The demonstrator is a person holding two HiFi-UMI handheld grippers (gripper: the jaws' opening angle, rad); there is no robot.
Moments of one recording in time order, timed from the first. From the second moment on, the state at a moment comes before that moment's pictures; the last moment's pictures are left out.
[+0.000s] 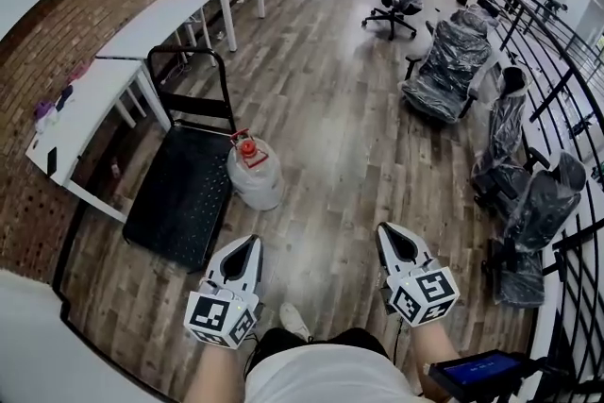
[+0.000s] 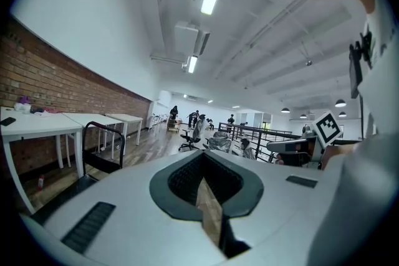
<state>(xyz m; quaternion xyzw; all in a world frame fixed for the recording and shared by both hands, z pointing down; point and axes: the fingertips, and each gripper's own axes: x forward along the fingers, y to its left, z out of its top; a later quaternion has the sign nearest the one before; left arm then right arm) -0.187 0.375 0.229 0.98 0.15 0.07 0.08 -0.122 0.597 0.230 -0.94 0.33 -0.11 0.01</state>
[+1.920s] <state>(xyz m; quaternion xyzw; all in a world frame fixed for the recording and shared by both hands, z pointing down) 0.052 0.112 0.256 0.99 -0.05 0.09 0.11 0.195 0.292 0.279 -0.84 0.52 -0.16 0.02</state>
